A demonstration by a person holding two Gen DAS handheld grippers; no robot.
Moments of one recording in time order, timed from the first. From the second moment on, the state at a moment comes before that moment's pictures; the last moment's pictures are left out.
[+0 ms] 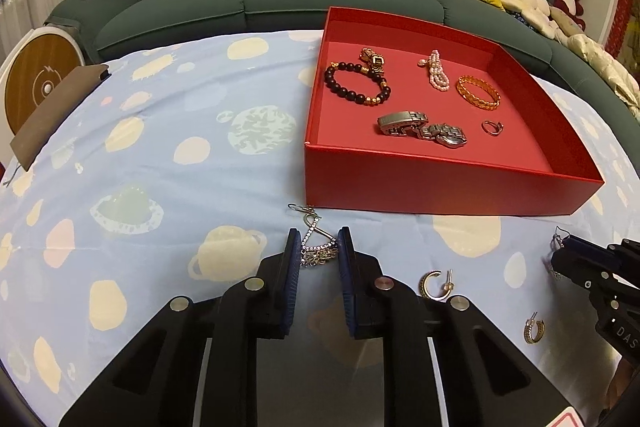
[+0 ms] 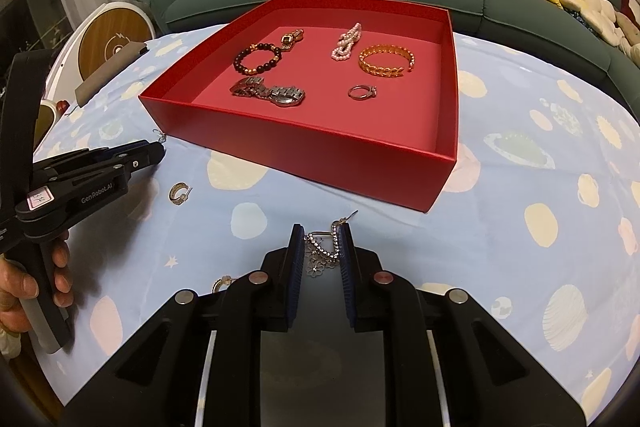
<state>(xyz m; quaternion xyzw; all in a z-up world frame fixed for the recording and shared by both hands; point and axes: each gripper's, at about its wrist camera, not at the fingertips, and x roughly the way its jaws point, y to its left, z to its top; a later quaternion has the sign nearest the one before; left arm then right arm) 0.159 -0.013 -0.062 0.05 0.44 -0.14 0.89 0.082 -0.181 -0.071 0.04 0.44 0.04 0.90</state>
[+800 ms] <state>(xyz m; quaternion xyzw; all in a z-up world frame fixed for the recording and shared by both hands) 0.138 -0.021 0.045 -0.01 0.38 -0.22 0.90 0.086 -0.172 0.018 0.08 0.34 0.06 0.94</state>
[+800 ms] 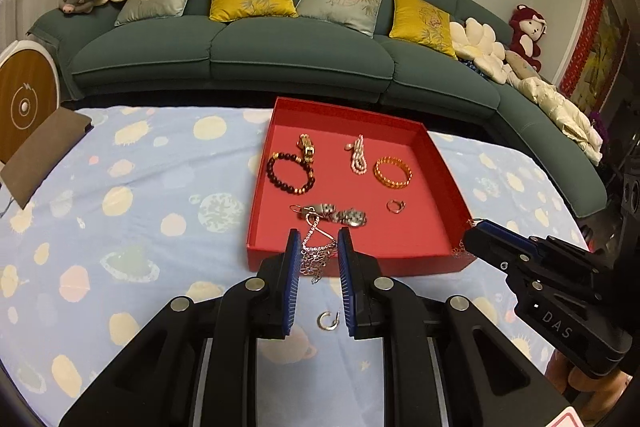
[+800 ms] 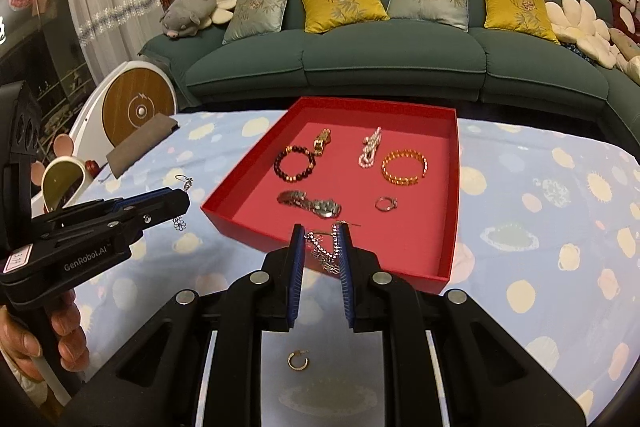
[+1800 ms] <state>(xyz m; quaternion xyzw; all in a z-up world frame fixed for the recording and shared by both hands) 0.262 -0.108 0.026 0.00 0.41 -0.21 0.89 0.169 -0.230 0.004 0.16 0.35 -0.03 0.92</state>
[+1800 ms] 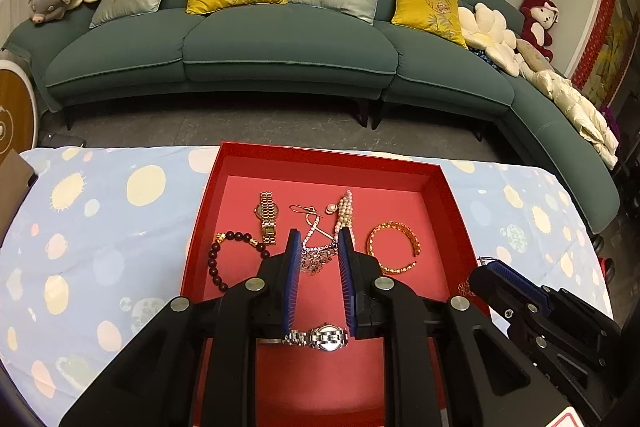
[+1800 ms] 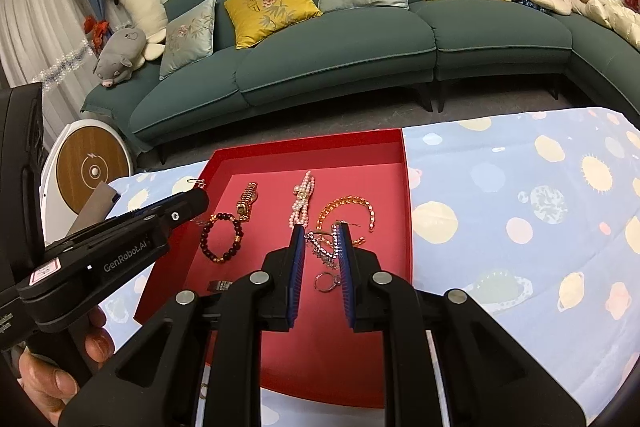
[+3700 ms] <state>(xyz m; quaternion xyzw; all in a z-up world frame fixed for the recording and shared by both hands) 0.119 -0.001 -0.012 0.05 0.46 -0.14 0.88 0.039 -0.148 -0.049 0.03 0.43 0.10 0.89</state>
